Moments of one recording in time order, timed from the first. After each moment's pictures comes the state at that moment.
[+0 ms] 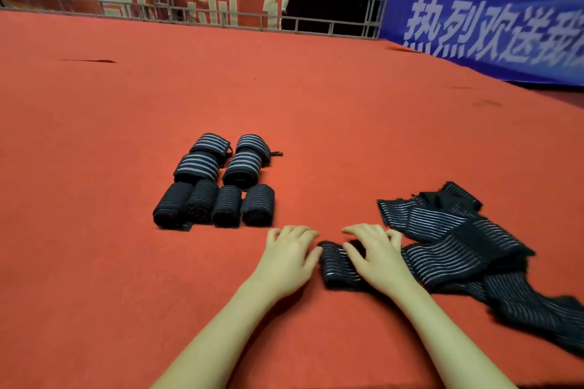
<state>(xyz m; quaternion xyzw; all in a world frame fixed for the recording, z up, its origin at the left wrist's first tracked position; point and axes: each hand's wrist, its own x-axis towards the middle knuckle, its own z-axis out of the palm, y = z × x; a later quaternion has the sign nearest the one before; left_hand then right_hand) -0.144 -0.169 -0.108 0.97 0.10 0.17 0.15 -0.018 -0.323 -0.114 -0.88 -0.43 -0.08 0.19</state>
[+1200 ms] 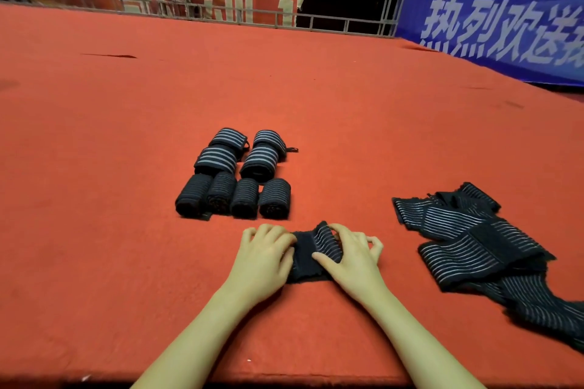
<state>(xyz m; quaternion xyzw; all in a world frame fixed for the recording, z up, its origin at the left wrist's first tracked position) -0.194 -0.149 -0.125 0.96 0.13 0.26 0.06 -0.069 -0.299 -0.125 -0.88 -0.39 -0.08 0.26</state>
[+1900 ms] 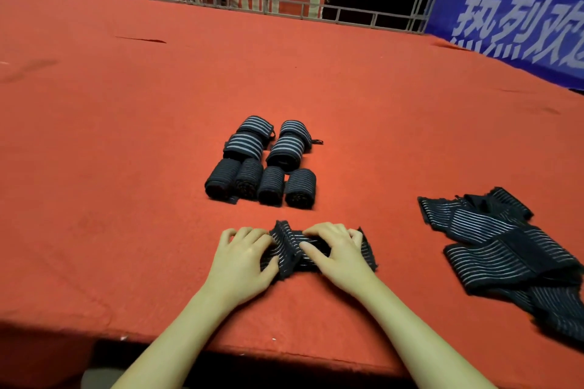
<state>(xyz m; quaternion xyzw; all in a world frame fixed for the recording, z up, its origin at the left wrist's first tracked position) -0.251 -0.119 -0.141 0.94 0.18 0.28 0.05 -0.106 -0.260 -0.120 -0.80 -0.51 -0.01 0.32</state>
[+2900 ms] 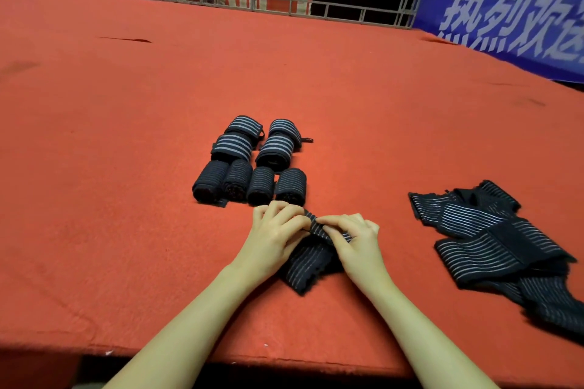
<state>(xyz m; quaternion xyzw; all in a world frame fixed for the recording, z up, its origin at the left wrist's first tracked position) -0.206 -0.125 -0.121 0.91 0.02 0.39 0.11 -0.106 -0.269 -0.103 -0.77 -0.43 -0.02 0.48</state>
